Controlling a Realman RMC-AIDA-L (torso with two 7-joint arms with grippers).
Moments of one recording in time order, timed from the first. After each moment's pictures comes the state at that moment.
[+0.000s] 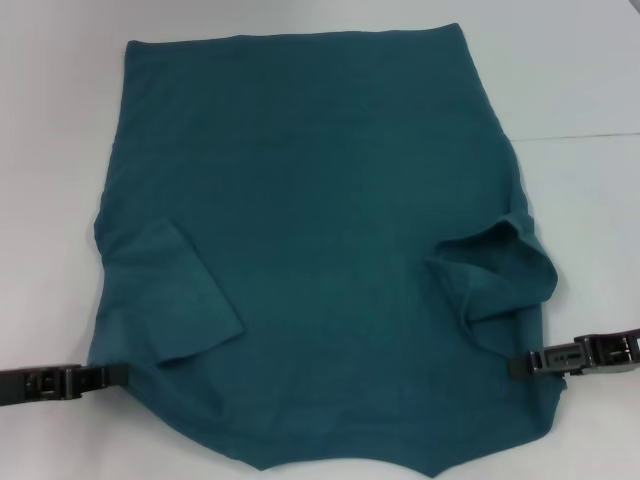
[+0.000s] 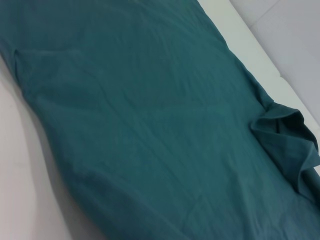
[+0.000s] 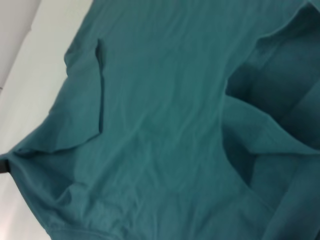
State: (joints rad) left arm -0.49 -2.08 0.48 0.80 2.36 1.57 -2.03; right arm 0.56 1.92 -0.62 -0.61 -2.38 -1.55 2.21
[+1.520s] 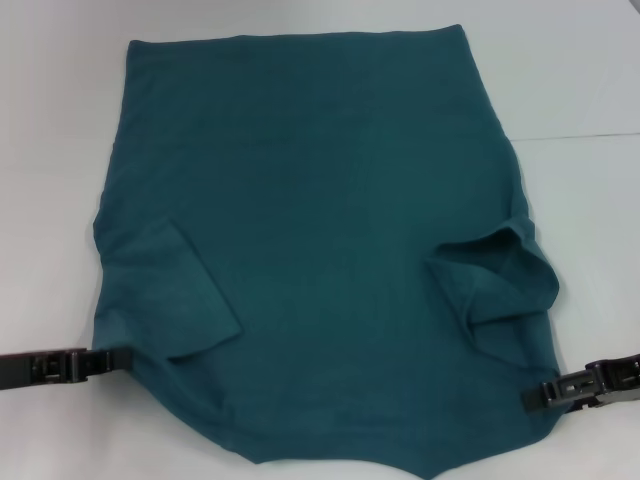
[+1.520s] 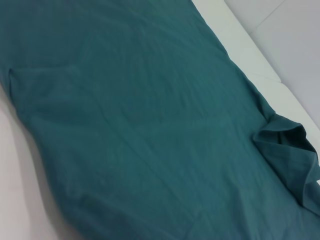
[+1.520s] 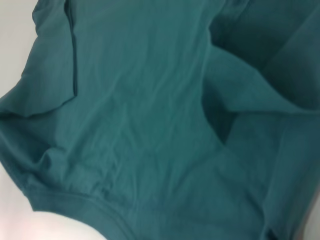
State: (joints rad) left arm -0.51 -2.08 0.48 0.80 2.36 1.55 -2.04; right arm 0.58 1.90 -0.67 -0.60 -2.46 -1.59 2.29
